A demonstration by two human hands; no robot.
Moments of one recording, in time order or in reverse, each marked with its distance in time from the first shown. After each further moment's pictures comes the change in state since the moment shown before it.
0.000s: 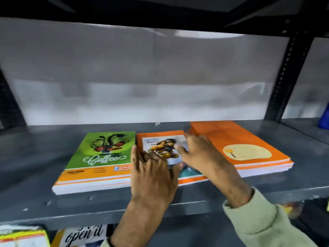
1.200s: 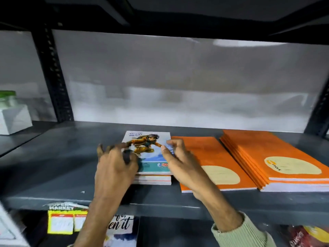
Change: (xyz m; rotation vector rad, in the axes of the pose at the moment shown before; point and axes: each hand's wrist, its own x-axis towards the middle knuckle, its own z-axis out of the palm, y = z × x) left_hand -0.014 -0.150 -0.018 -0.573 0.282 -0.410; right_hand -0.022 -0.103 0.051 0.641 -0.177 -0.059
